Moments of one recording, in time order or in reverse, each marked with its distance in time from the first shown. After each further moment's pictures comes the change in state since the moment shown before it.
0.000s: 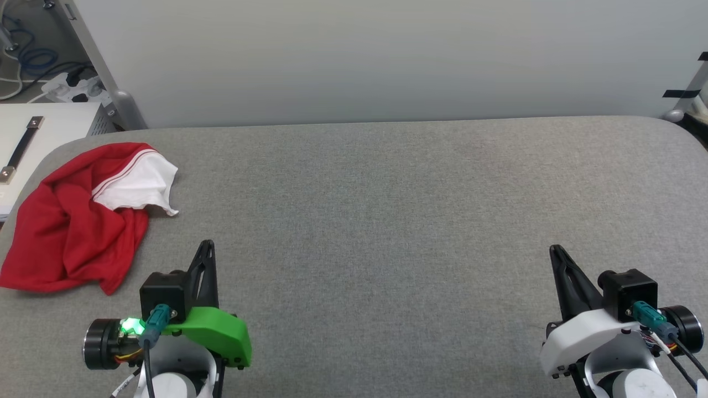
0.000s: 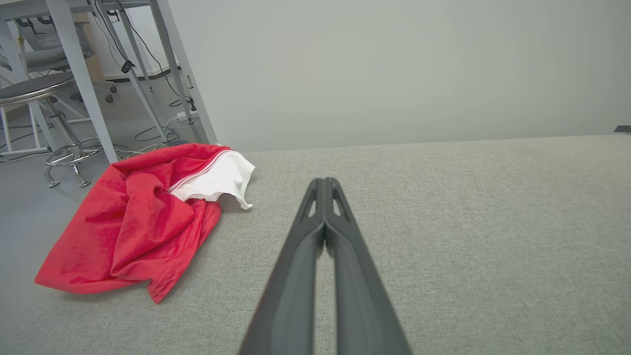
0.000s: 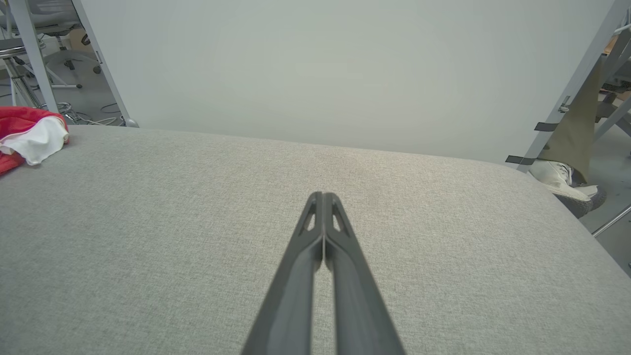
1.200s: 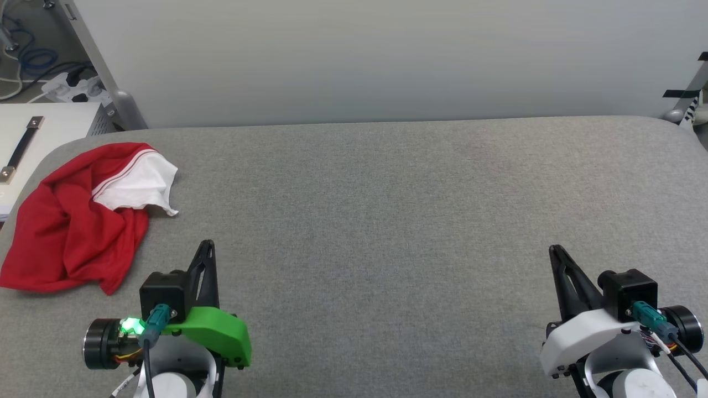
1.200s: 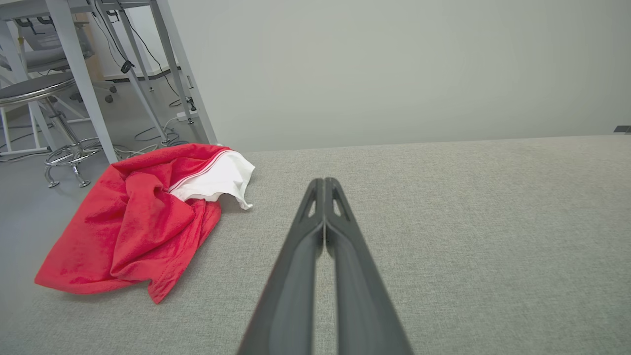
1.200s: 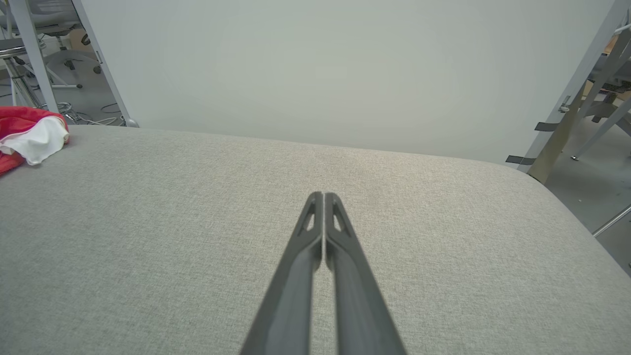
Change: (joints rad) left arm 0.000 0.000 0.000 0.000 0.000 0.000 0.000; right arm 0.000 0.000 0.000 0.000 0.000 0.000 0.000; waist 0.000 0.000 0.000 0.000
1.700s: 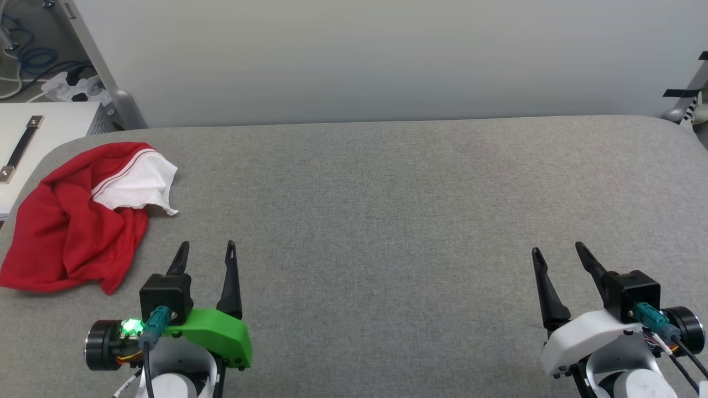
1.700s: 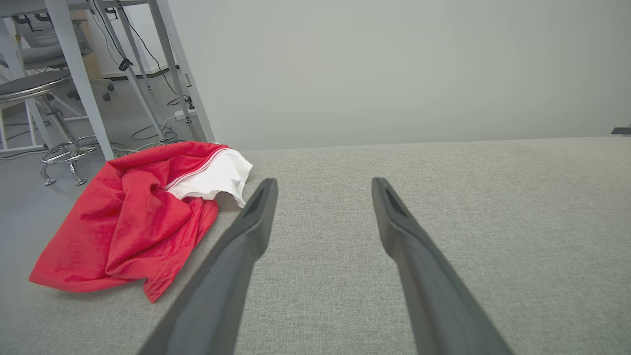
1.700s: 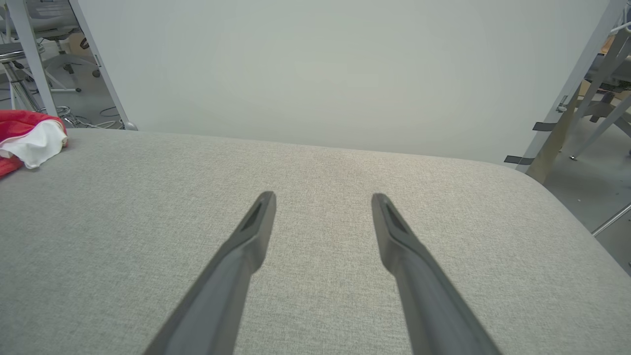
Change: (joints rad) left arm -0.001 0.001 -0.002 0.011 -0.011 0.000 -0.014; right arm 0.000 0.000 -0.005 0.006 0.005 0.000 -0.014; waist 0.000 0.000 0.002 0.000
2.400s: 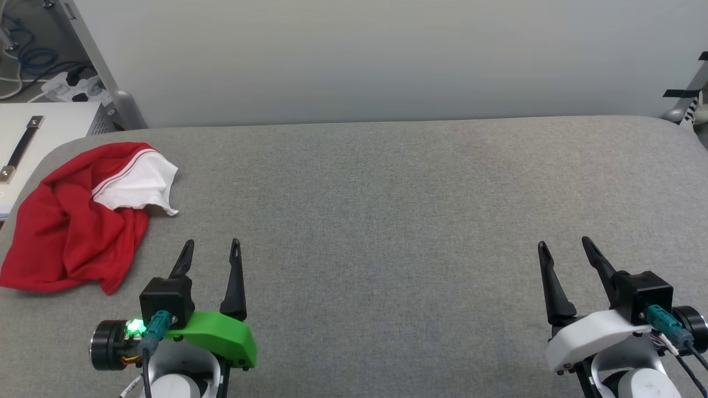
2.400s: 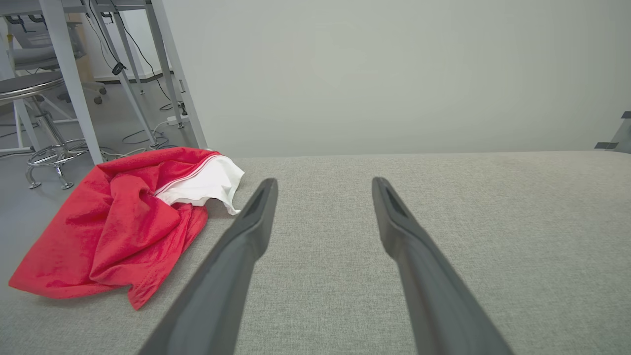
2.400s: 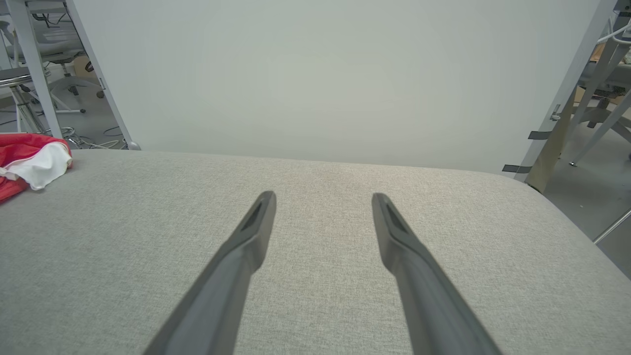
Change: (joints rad) left arm 0.000 0.000 -0.015 0.011 -0.034 -0.001 -0.045; right arm 0.000 0.000 -0.010 -0.007 0.028 0.000 -0.042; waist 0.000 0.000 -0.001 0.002
